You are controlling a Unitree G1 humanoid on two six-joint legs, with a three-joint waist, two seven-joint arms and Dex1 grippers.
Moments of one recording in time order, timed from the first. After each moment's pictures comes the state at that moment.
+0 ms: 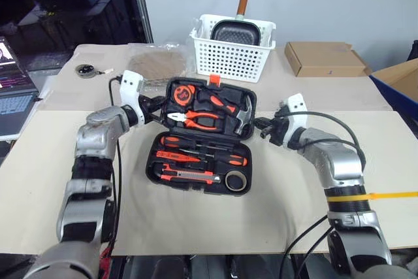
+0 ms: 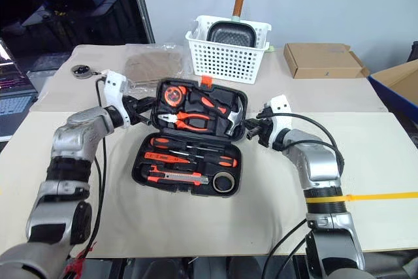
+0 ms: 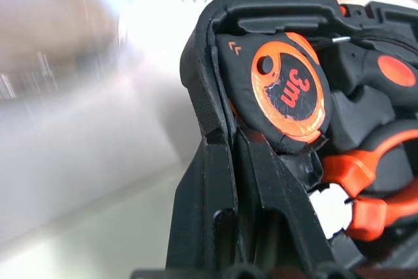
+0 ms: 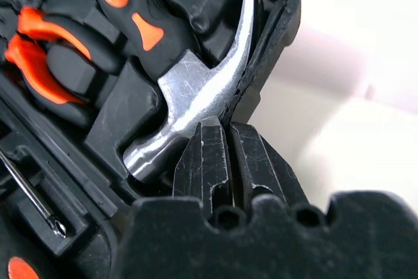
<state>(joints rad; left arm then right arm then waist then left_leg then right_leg) -0.70 0.50 0.11 0.26 -0.27 0.40 -0.75 -0.53 -0.42 -0.05 0.07 0.26 0.46 0.63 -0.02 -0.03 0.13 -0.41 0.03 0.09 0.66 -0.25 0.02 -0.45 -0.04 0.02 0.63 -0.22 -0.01</state>
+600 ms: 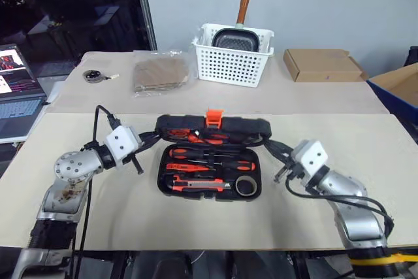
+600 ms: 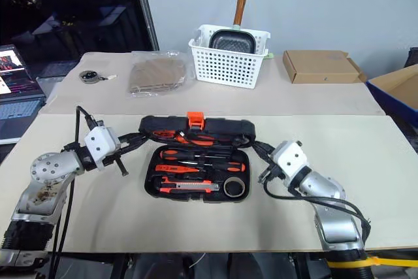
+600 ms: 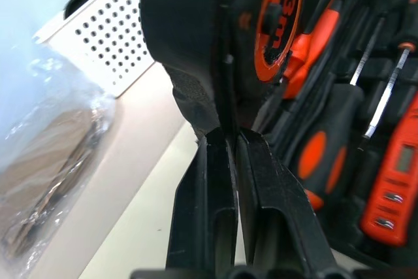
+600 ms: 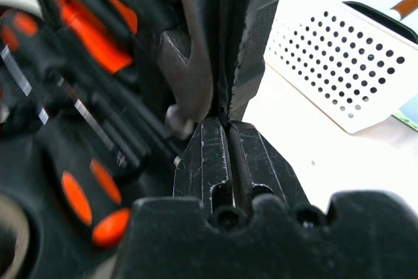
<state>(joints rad) -0.20 0.72 0.07 0.01 -0.17 -0.15 -0.94 -0.06 -0.52 -0.05 -0.19 0.07 -0.12 0.65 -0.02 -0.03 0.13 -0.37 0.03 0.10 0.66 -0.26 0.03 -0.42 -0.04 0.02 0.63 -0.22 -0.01</state>
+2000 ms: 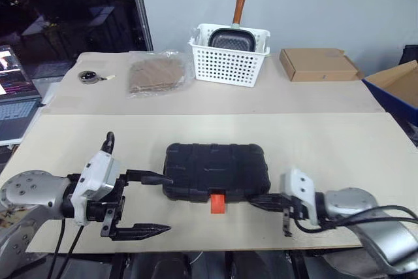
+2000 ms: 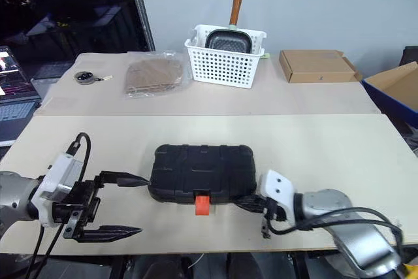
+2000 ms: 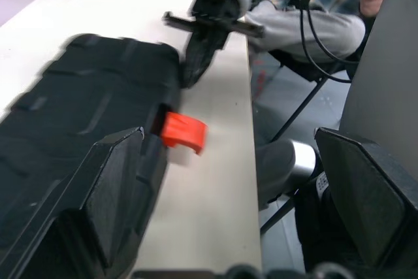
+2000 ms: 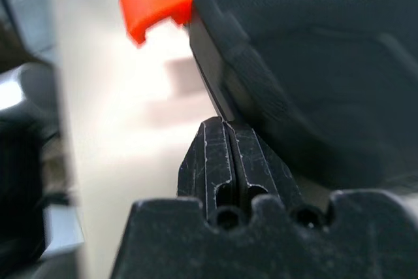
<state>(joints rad) 0.16 1.00 0.36 -0.68 -0.86 0.54 -1.23 -0.04 -0.79 0.17 -0.50 0.34 0.47 0.86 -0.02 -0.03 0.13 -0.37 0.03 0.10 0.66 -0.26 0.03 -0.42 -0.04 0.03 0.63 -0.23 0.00</state>
